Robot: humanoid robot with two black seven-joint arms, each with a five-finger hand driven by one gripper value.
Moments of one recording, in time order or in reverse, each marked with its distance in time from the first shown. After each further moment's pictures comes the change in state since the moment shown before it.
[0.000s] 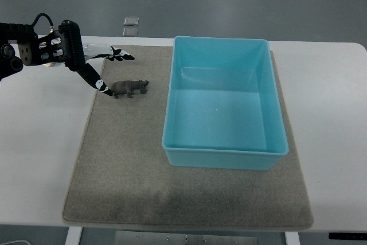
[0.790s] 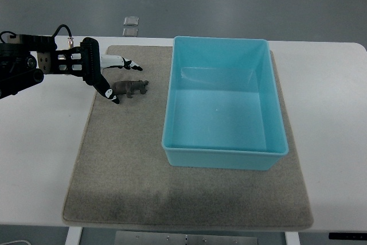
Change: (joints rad) left arm 0.026 -0.107 0.036 0.077 0.088 0.072 0.002; right arm 0.000 0.000 0.000 0.000 0.000 0.000 0.000
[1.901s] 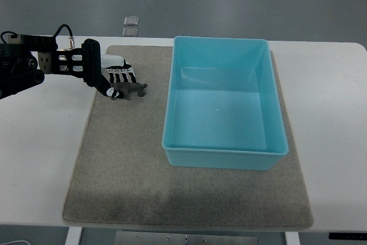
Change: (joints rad) left arm -0.023 -0.001 0.036 -0.011 0.002 0.006 0.003; right arm 0.000 0.000 0.000 0.000 0.000 0.000 -0.001
